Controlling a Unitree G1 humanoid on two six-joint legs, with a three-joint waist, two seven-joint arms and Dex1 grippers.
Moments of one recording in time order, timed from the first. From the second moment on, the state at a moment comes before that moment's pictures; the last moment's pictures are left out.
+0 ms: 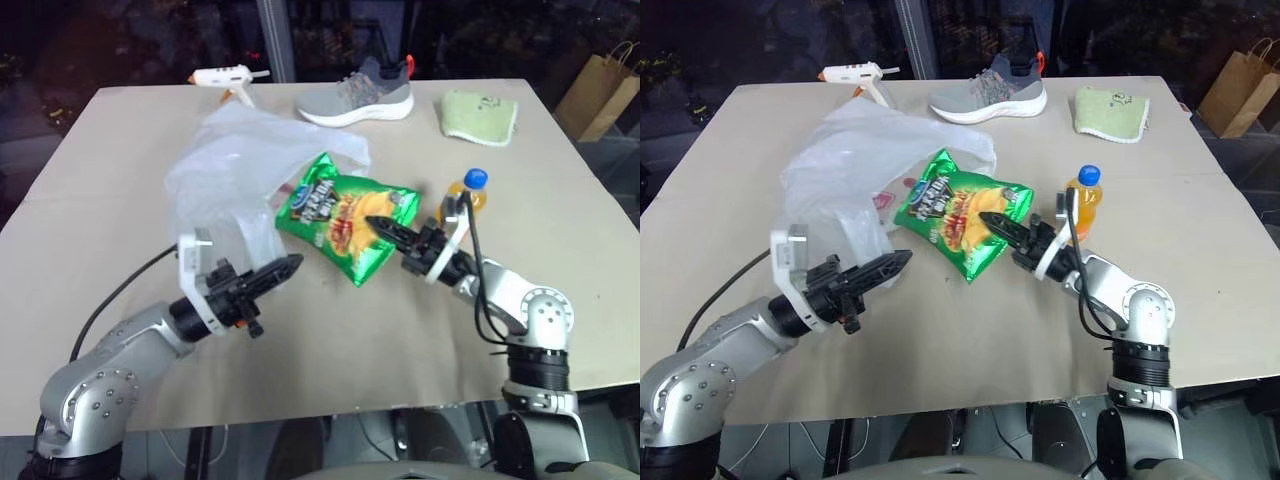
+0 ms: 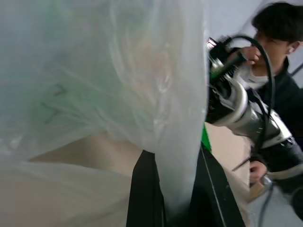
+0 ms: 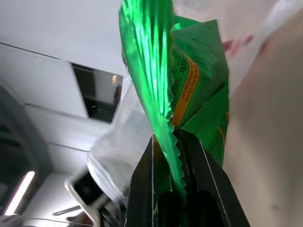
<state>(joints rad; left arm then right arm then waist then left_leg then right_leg) 0.05 0.63 0.28 -0.54 -1.12 0.74 -0.63 -0.46 -0.05 -0.21 -0.04 1.59 1.07 -0.05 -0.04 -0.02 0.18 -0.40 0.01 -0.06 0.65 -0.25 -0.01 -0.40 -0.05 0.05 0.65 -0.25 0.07</state>
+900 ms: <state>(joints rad) -0.15 0.57 0.09 -0.50 -1.14 0.79 -0.74 -0.88 0.13 -0.05 0.51 1.09 0.93 0.24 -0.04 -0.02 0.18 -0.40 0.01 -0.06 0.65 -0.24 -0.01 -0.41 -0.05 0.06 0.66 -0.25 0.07</state>
